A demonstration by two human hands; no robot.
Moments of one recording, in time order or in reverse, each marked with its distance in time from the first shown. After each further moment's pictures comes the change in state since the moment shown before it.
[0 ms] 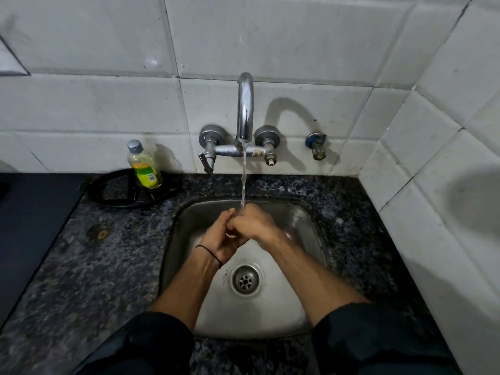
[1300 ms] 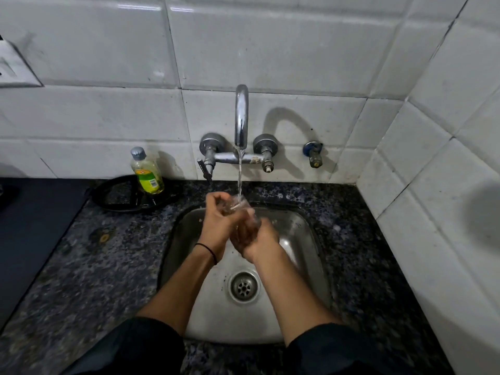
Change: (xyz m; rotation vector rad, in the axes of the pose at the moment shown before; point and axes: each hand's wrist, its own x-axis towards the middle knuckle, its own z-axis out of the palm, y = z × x) left_hand -0.032 0.017 0.034 0.417 0.071 0.568; right_hand 0.009 0.029 0.021 1.614 0.083 0.557
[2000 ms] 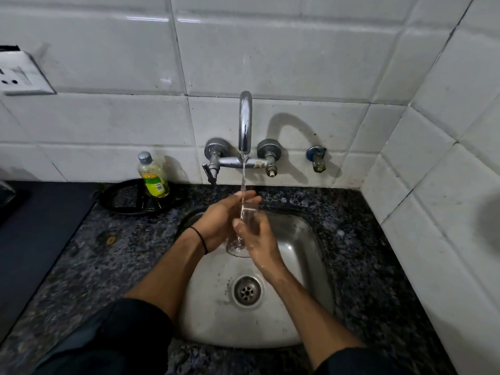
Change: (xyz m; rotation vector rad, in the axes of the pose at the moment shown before) left_hand 0.020 0.028 -0.008 -0.117 -0.344 -0.356; right_hand -0.017 0.010 -0.027 -0.819 -0.365 -0.773
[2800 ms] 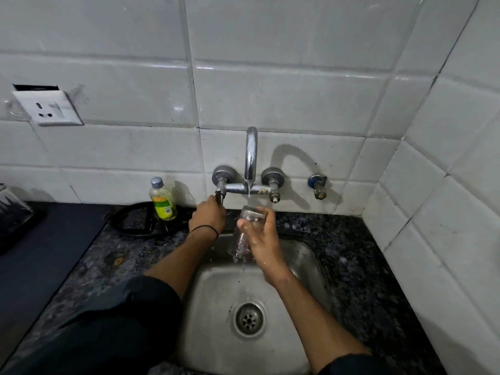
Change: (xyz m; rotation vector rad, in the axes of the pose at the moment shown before) left_hand 0.028 0.043 -0.022 1.322 0.738 0.164; right_hand 0.015 -0.051 0.000 0.090 0.031 -0.136
